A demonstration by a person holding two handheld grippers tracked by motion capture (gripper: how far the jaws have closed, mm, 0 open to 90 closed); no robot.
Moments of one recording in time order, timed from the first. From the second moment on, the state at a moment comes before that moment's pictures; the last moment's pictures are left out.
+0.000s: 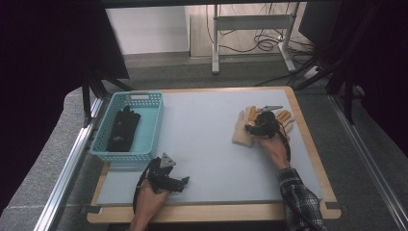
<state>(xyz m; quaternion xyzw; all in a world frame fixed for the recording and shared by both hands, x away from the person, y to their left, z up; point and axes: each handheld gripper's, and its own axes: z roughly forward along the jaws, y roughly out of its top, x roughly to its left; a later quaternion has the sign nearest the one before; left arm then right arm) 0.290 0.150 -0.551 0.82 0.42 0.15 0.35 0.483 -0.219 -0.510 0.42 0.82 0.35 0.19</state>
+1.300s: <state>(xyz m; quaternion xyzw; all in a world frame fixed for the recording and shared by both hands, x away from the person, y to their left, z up) 0.290 0.151 -0.551 0.82 0.42 0.15 0.35 0.442 -0.203 -0.502 0.40 0.82 0.38 0.14</state>
